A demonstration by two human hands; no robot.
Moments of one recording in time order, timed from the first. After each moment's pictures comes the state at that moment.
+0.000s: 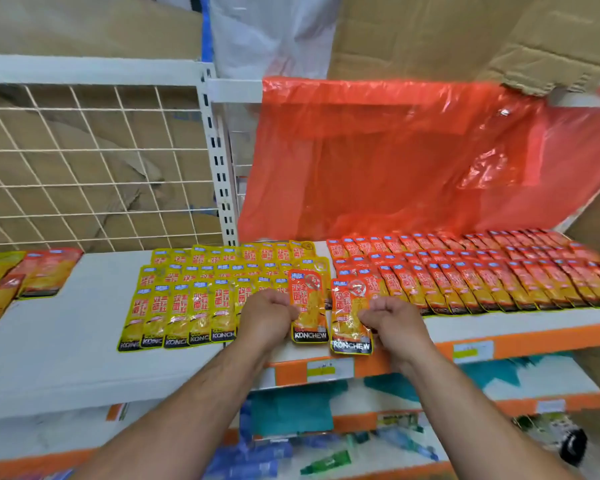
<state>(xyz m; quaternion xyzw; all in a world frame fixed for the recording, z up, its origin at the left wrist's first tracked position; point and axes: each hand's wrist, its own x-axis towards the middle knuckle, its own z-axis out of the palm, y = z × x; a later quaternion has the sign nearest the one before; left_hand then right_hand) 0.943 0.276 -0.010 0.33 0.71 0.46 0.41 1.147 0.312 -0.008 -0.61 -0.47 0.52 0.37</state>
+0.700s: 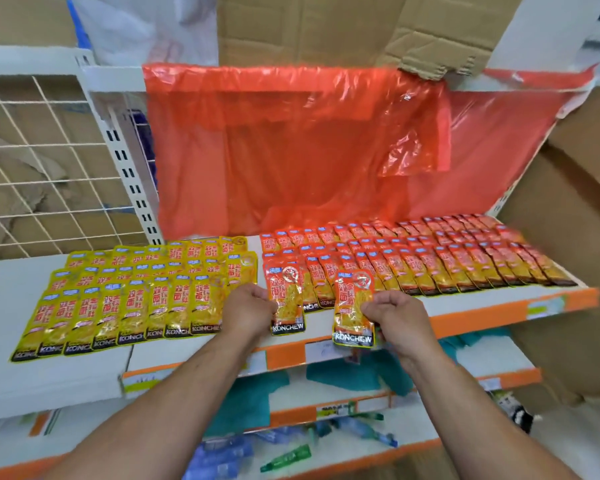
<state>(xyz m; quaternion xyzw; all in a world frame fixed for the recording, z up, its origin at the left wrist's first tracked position) 1.055 0.311 -0.023 0.37 0.75 0.42 0.35 1.289 0.312 -0.003 -0.62 -0.45 0.49 0.42</state>
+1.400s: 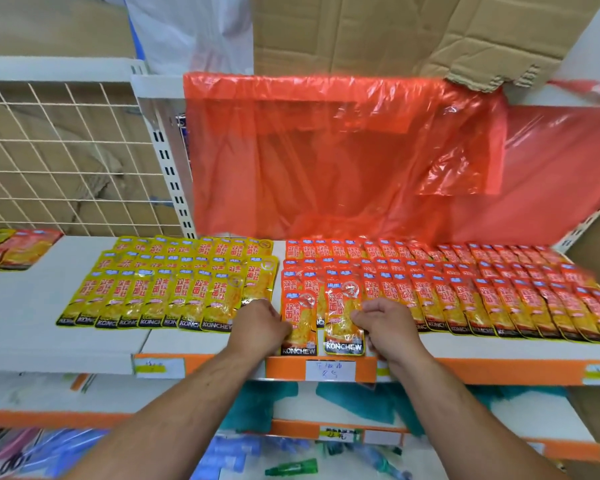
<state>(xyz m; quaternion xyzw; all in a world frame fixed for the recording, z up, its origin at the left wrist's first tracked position) 1.079 0.303 -0.020 0.43 0.83 0.26 0.23 1.282 0.366 -0.016 -0.57 -0.52 0.54 0.33</state>
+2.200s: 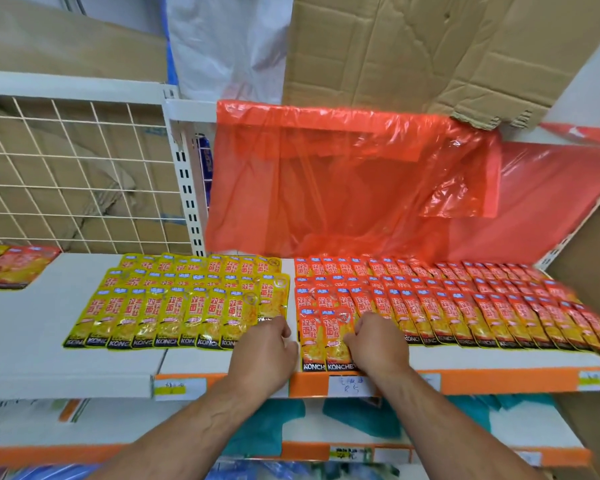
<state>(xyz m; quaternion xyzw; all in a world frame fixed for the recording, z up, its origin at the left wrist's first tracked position) 1.049 0.269 -0.018 0.58 0.76 0.27 0.12 1.226 0.346 -0.010 -0.68 -0.71 0.15 0.12</state>
